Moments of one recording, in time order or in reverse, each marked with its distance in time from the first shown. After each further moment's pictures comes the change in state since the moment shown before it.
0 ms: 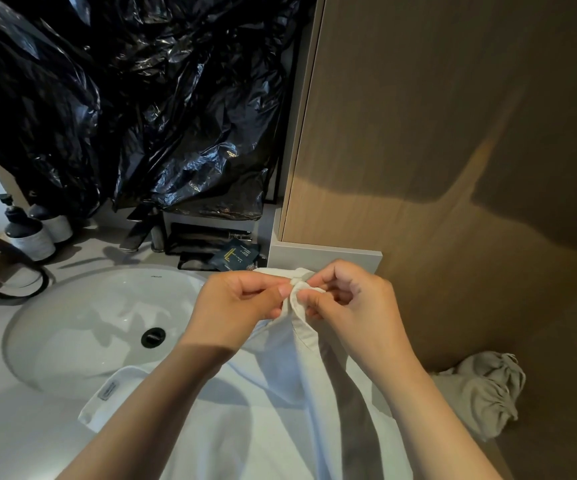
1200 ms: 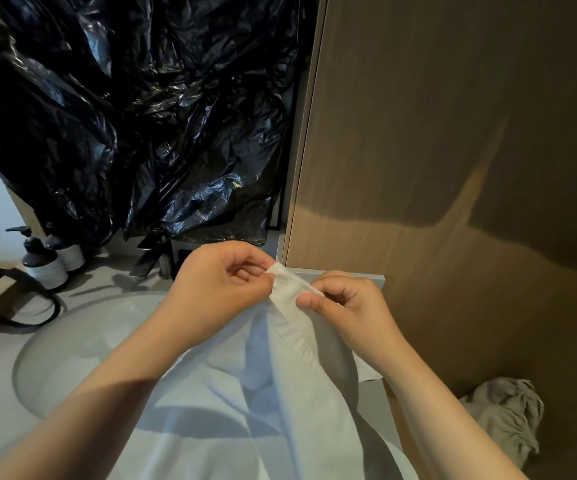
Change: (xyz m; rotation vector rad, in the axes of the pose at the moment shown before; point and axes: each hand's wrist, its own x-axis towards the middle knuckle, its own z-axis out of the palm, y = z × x) left_hand 0.010 0.061 -0.024 0.406 0.004 0.299; right_hand 0.035 0.005 -0.007 0.065 -0.186 -0.148
